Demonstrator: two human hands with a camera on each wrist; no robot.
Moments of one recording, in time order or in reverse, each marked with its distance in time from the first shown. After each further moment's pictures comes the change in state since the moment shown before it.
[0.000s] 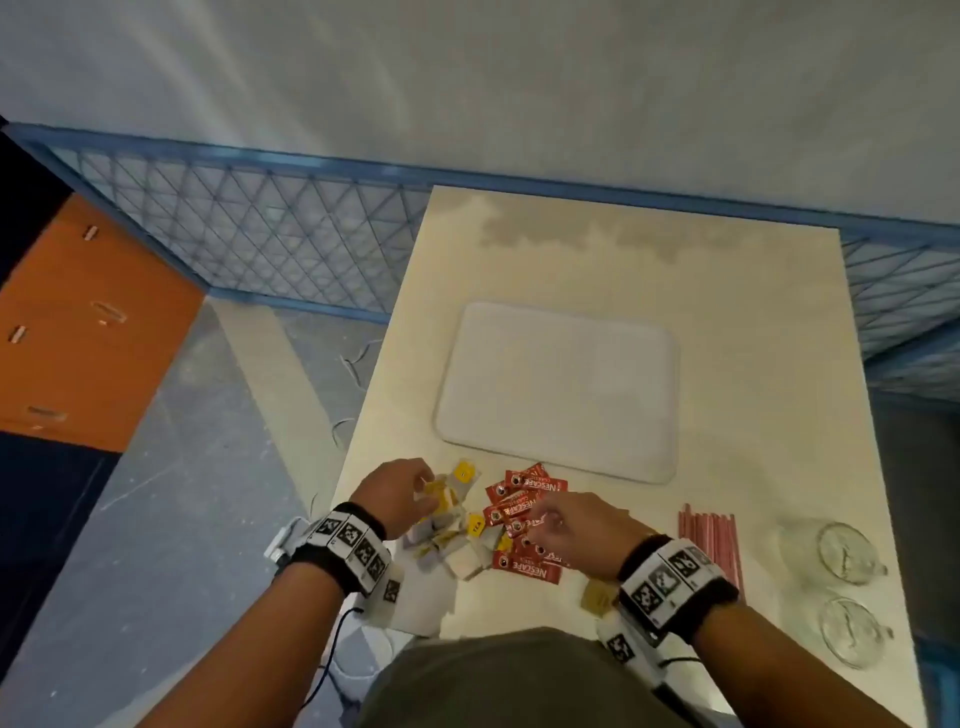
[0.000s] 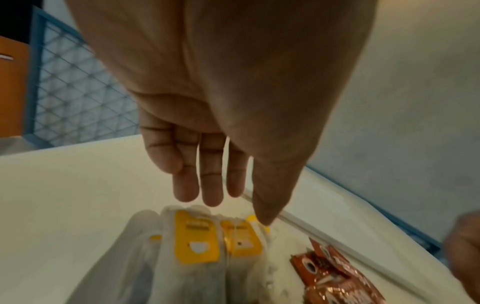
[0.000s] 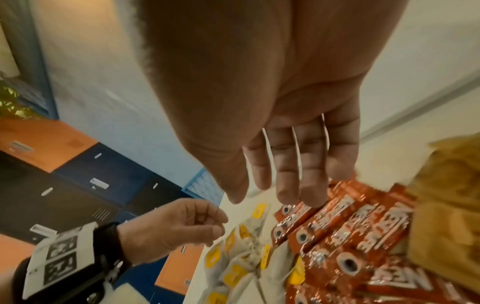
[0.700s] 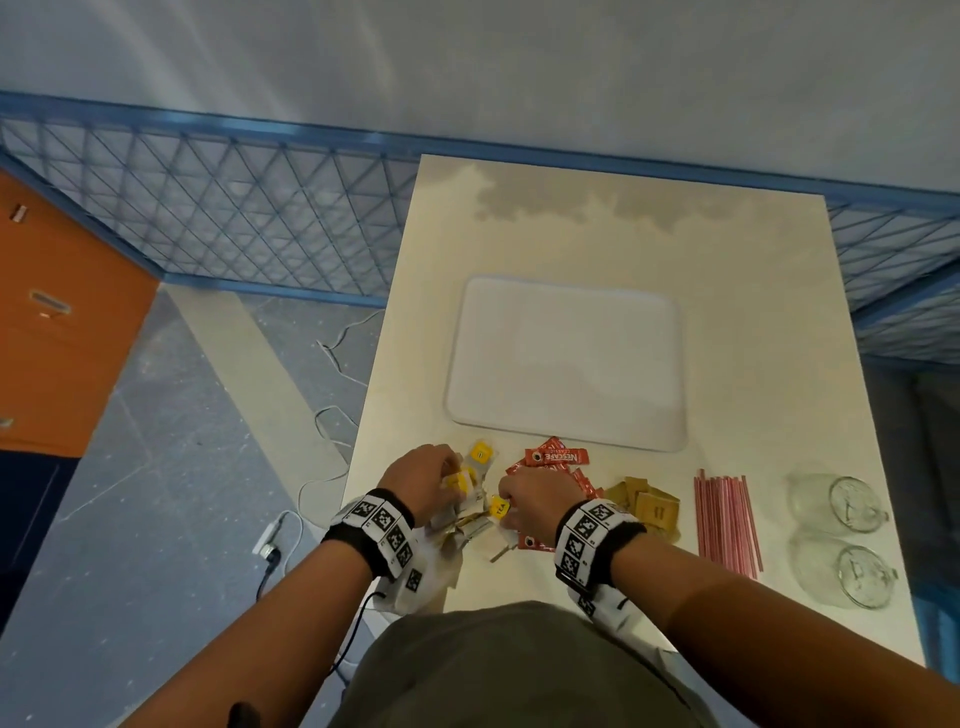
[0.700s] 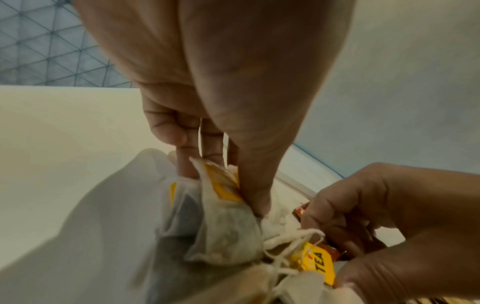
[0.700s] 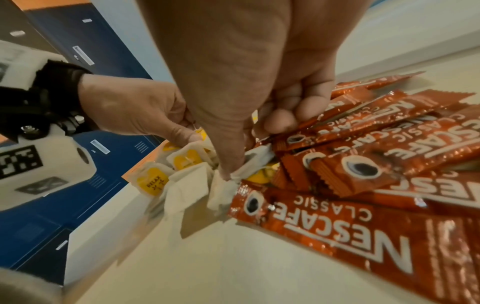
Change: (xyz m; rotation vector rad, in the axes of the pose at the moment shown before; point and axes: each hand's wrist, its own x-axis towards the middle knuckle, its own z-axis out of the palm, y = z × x) left_hand 0.015 -0.008 0.011 0.002 -0.087 0.065; right_hand 0.077 -0.042 0.064 -0.495 -0.011 -0.014
